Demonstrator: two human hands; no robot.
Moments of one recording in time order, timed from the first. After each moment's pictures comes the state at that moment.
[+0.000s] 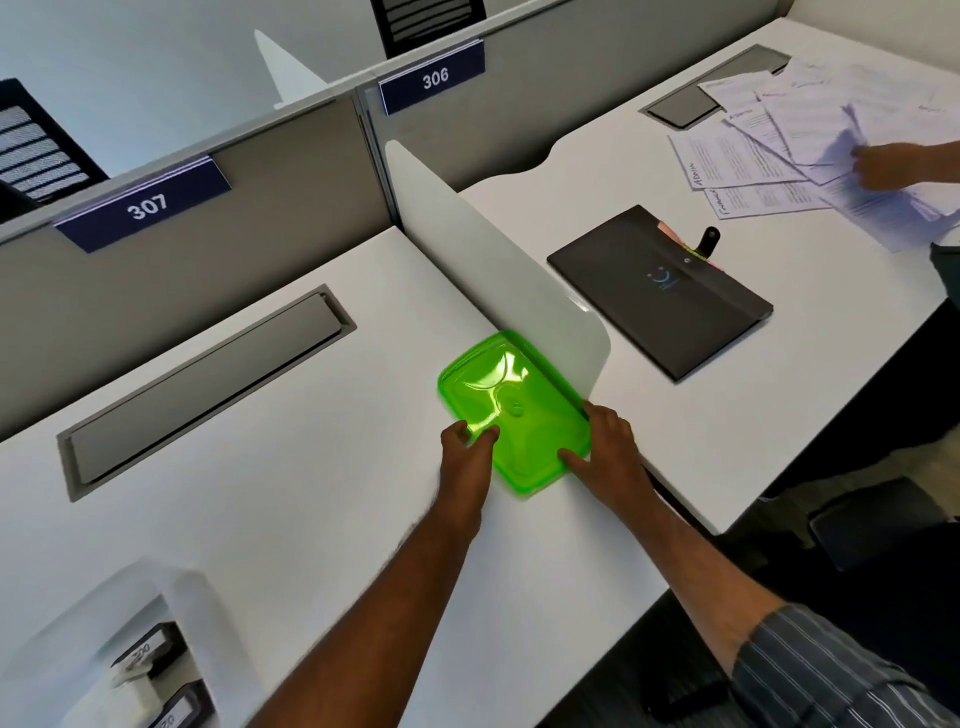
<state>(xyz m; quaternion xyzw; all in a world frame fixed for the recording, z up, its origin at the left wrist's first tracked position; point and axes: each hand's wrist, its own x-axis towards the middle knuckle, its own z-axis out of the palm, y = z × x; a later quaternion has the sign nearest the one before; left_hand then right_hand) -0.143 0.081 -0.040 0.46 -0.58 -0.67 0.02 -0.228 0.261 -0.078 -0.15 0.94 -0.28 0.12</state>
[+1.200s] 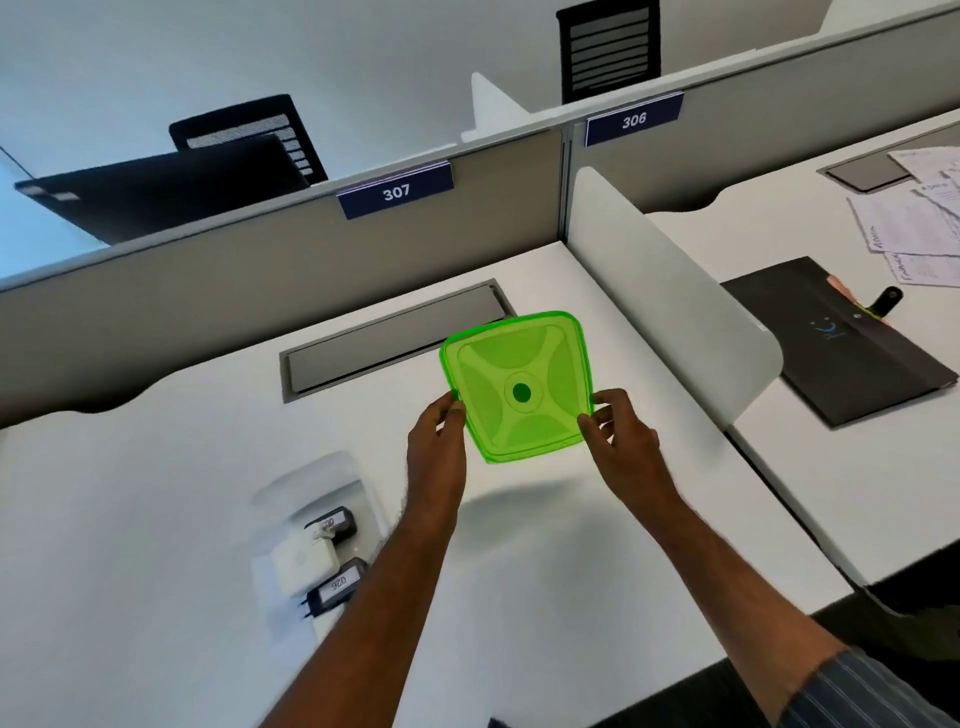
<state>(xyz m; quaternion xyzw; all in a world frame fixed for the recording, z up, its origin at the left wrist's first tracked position) 0.036 -0.047 0.060 0.45 -0.58 -0.62 0.27 -0.107 0.117 0.022 -0.25 0.85 -0.46 0.09</state>
